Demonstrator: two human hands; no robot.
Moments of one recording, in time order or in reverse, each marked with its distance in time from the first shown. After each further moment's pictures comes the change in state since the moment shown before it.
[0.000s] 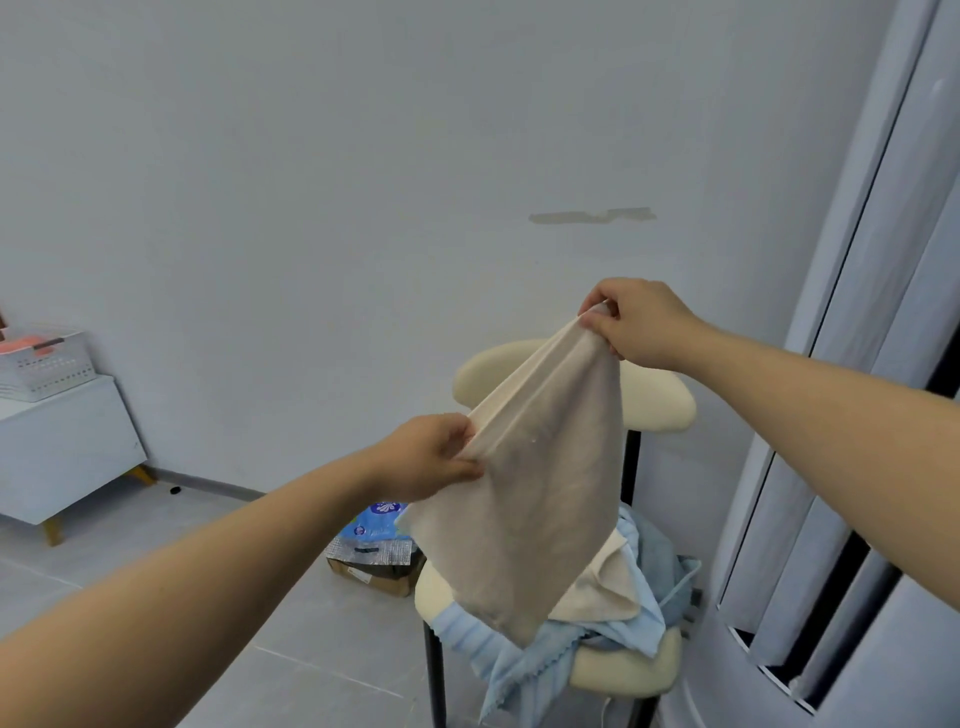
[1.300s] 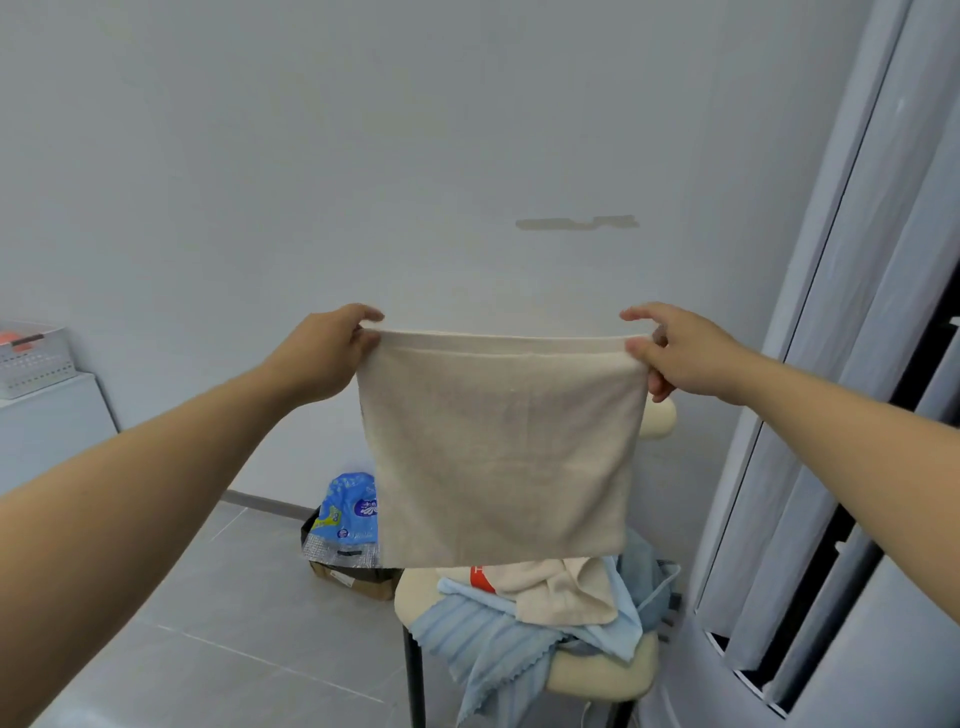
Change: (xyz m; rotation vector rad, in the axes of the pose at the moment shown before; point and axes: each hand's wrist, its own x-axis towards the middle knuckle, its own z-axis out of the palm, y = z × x) left_hand 0.020 -0.024 -0.097 0.192 0.433 -0.081; right_hand -0.034 0.056 -0.029 0.180 -0.109 0.178
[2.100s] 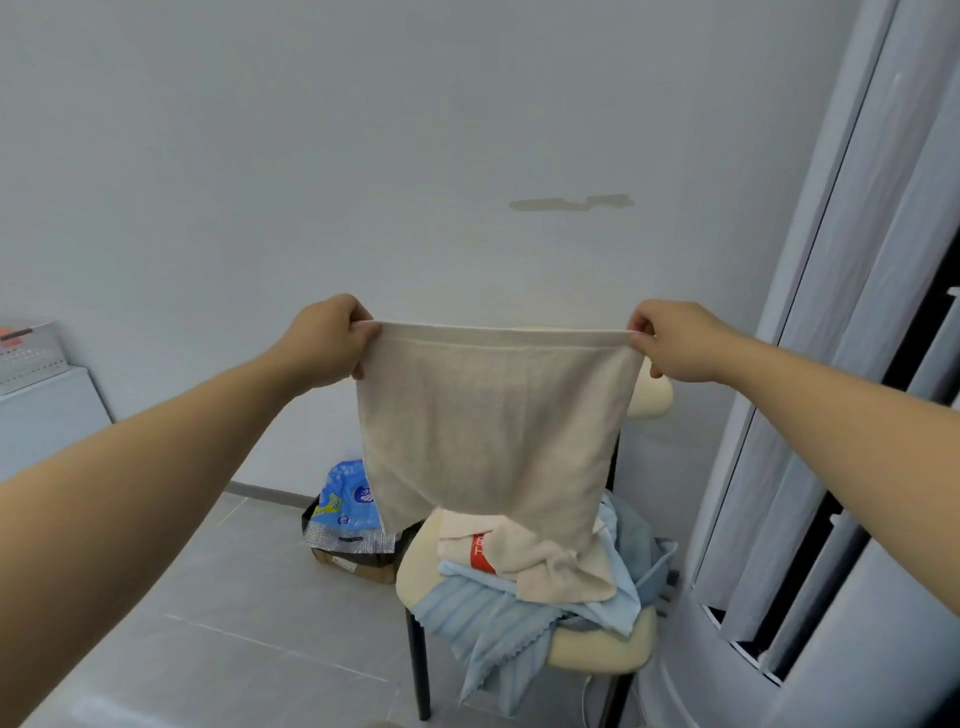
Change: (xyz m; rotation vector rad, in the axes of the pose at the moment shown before) left_hand -0.002 0.013 0.009 -0.159 0.004 -0.167; right_hand 0.009 0.010 0.007 -0.385 0.001 0.020
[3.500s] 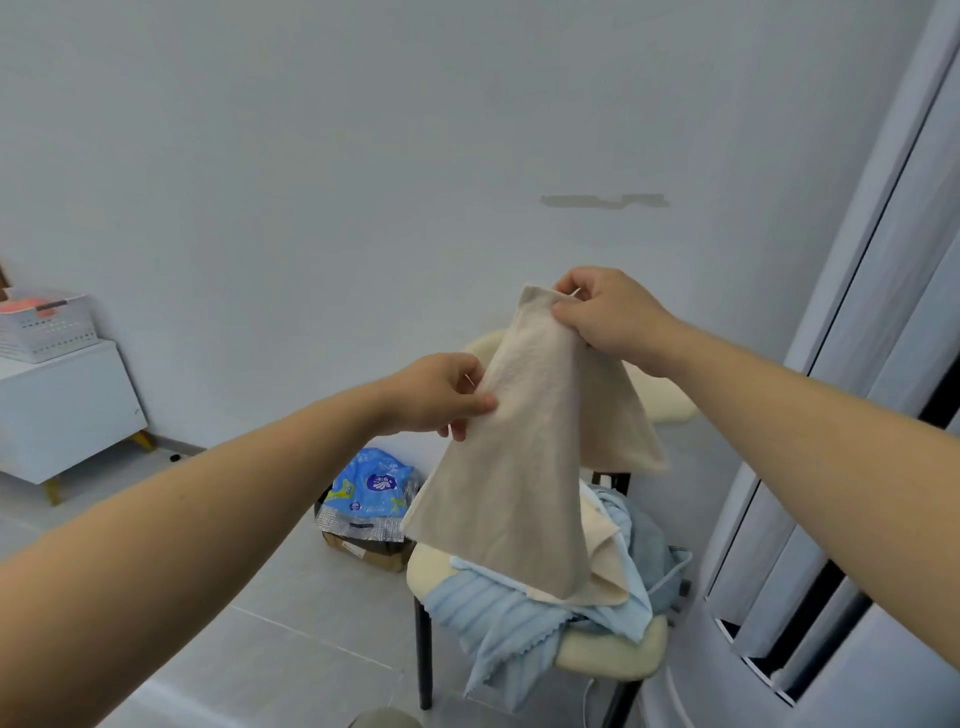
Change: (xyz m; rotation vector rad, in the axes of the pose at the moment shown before) left_hand -0.034 0.030 0.057 -0.263 -0.507 0.086; right_hand -0.003 -0.117 0.009 0.464 0.021 -0.111
